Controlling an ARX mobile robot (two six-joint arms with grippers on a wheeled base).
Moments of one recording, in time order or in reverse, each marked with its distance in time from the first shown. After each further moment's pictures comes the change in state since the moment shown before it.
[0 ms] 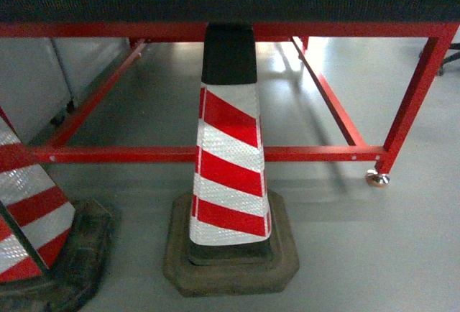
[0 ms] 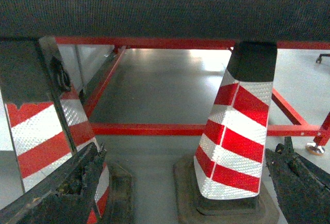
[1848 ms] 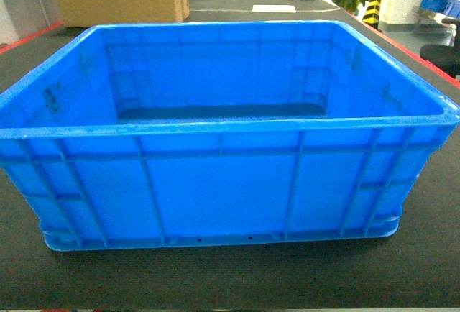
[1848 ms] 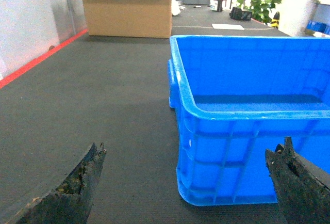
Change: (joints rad) left arm 0.000 0.000 0.000 -0.001 0.000 0.000; right arm 0.000 0.000 0.000 0.000 0.000 0.000
